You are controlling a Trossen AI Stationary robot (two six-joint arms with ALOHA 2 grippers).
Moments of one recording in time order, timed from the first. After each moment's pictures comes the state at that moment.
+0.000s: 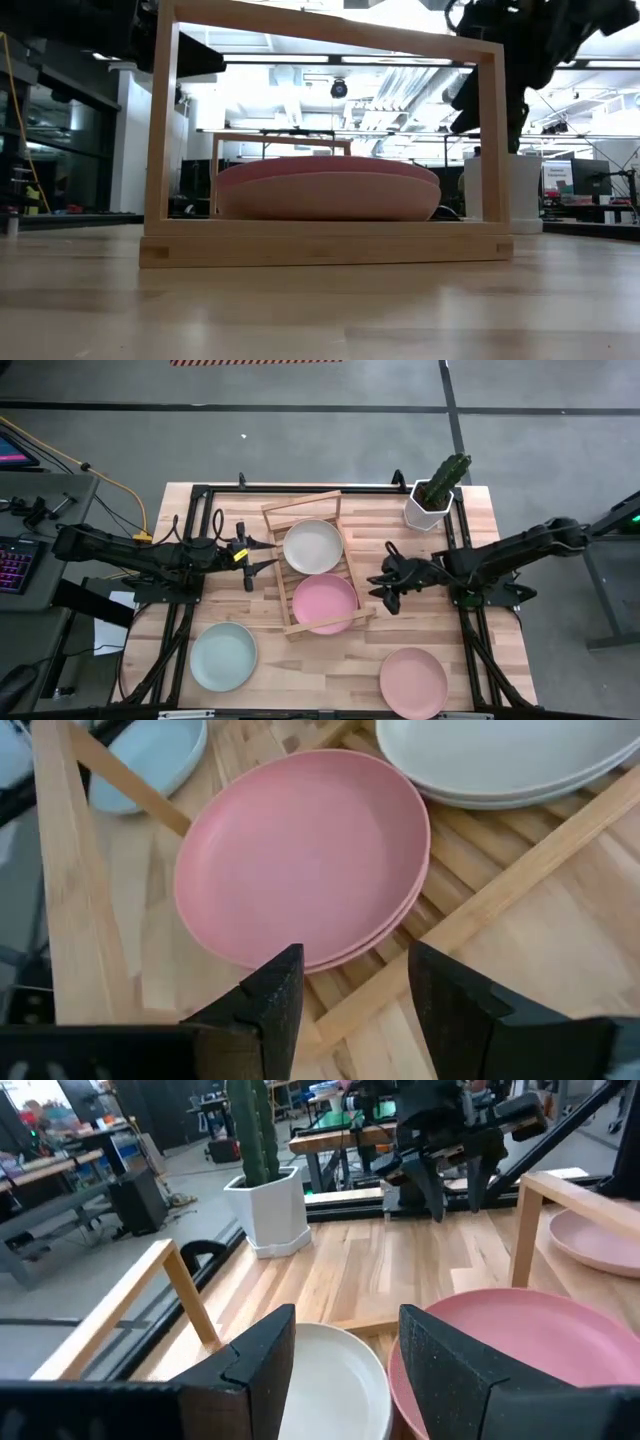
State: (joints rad) left arm -0.08 0.77 0.35 0.27 -0.32 0.14; right arm 0.20 1.10 0.62 -0.20 0.13 0.62
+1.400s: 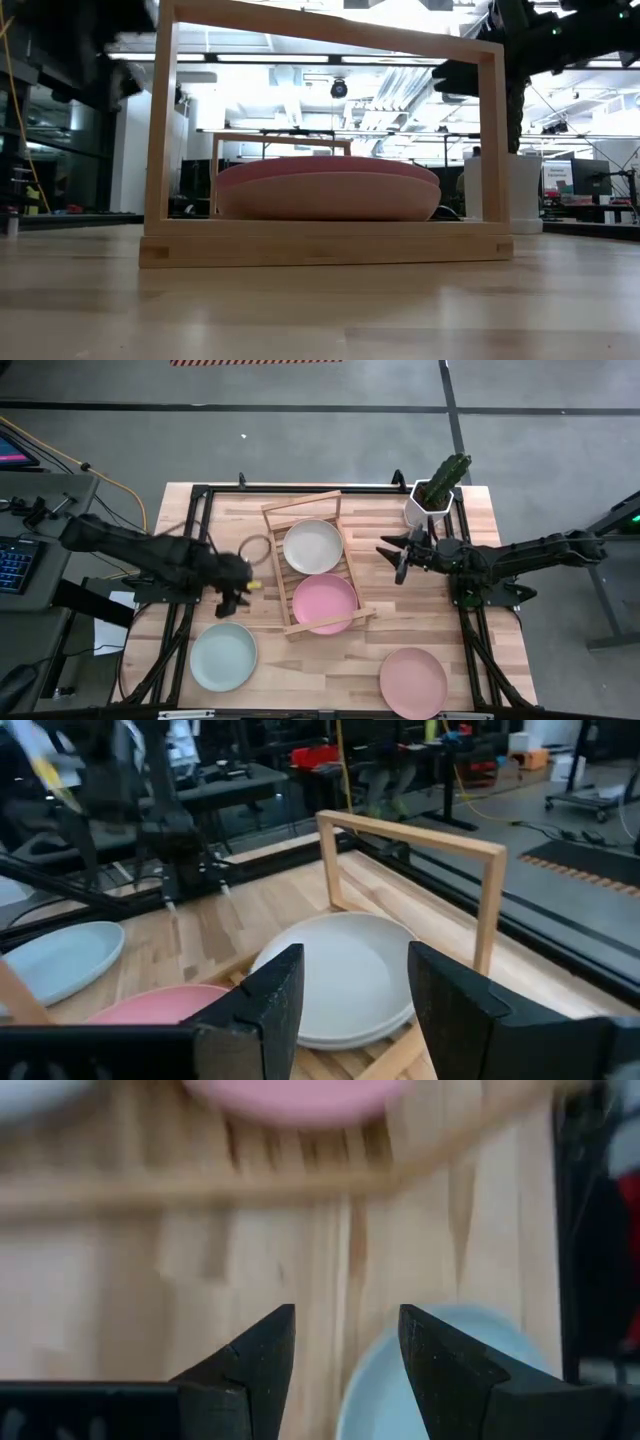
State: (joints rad) left arm -0.21 0.94 0.72 -0.76 0.13 -0.38; right arm 0.05 0.80 0.34 0.32 0.42 0.20
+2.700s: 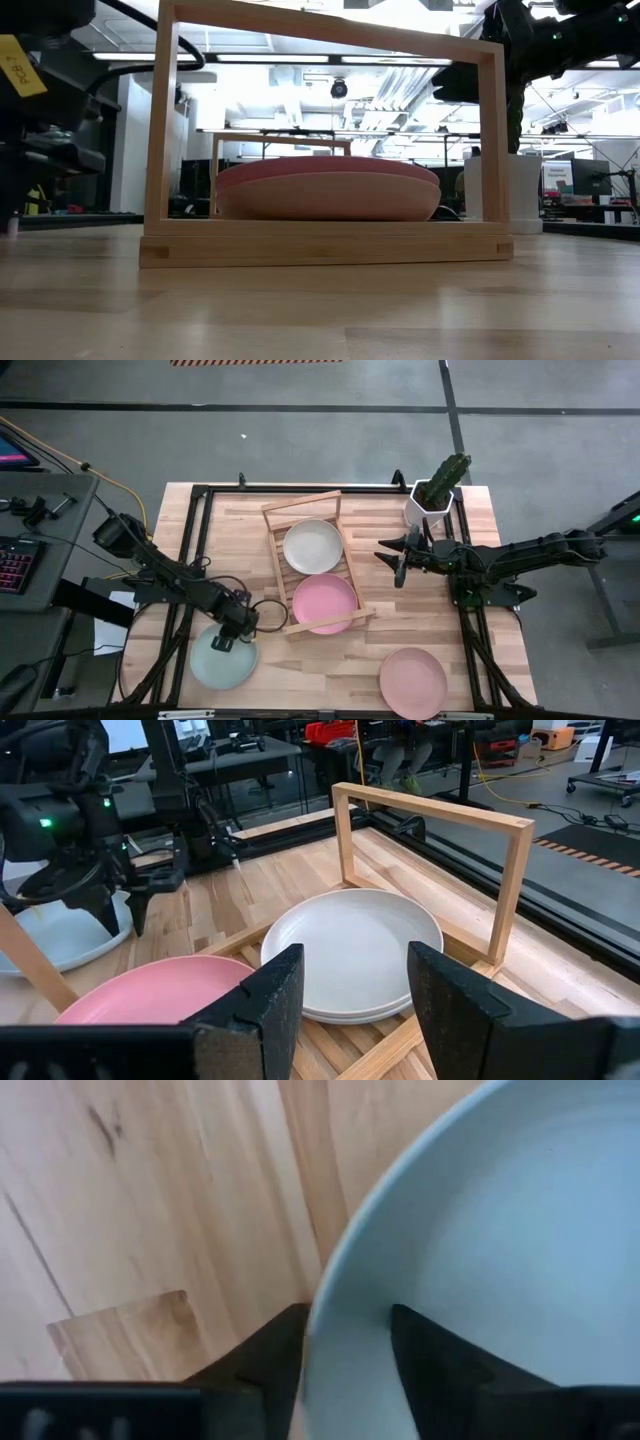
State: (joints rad) left arm -0.55 1.42 0.62 -0.58 0.08 -0.31; right arm 0.05 0.83 0.34 0.29 0.37 0.21
